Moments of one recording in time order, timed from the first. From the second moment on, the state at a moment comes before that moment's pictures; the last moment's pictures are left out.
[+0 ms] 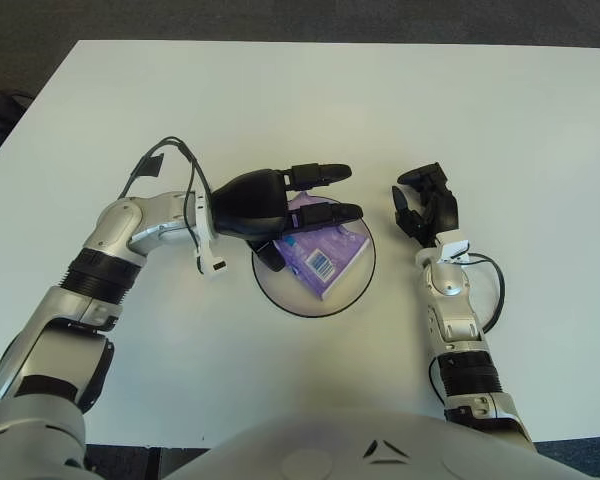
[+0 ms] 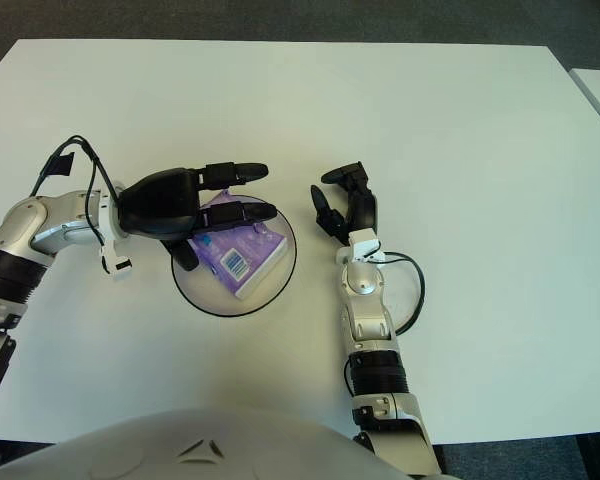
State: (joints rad) left arm -0.54 0.65 -0.29 0.19 0.88 -1.15 0.03; right arm -0.10 0.05 0.00 0.14 -0.14 -0.19 -0.20
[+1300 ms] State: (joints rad) left arm -0.61 0.55 -0.21 0.45 0.79 -1.07 0.29; right arm -0.10 0.06 0.00 0.14 -0.12 -0.18 -0.20
